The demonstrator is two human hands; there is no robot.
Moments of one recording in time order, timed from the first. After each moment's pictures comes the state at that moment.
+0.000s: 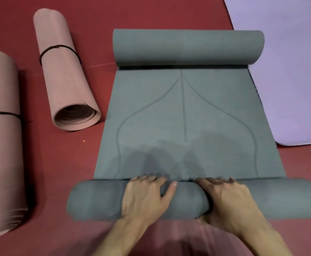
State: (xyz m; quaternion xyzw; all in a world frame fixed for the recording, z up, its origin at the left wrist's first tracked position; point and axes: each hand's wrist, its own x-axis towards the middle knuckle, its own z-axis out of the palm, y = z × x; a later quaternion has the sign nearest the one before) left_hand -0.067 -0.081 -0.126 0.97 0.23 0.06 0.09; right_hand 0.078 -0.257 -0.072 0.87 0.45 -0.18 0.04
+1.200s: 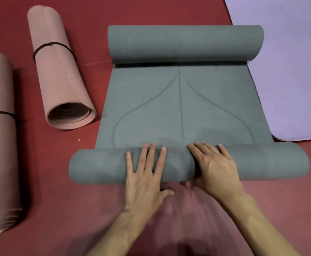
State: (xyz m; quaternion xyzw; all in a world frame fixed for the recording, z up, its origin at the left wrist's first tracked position) left_hand -0.047 -0.077 -0.132 0.98 0.21 0.04 0.03; right_hand 0.110 -0.210 -0.086 0.90 0.42 -0.11 0.02
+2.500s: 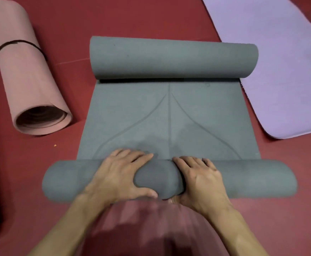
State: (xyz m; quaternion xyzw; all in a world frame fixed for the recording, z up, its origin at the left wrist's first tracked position) left_hand -0.037 -0.025 -0.113 0.99 0.07 -0.01 0.14; right_hand 0.083 -0.242 -0.077 0.90 0.41 -0.14 -0.03
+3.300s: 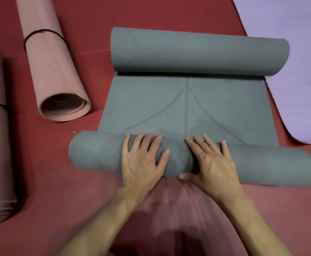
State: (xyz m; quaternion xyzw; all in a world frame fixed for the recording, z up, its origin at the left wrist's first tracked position) left_hand -0.019 -0.062 -0.137 0.95 0.26 0.16 0.08; right_hand 0.100 -0.223 -0.086 0.91 0.40 -0.12 -0.05
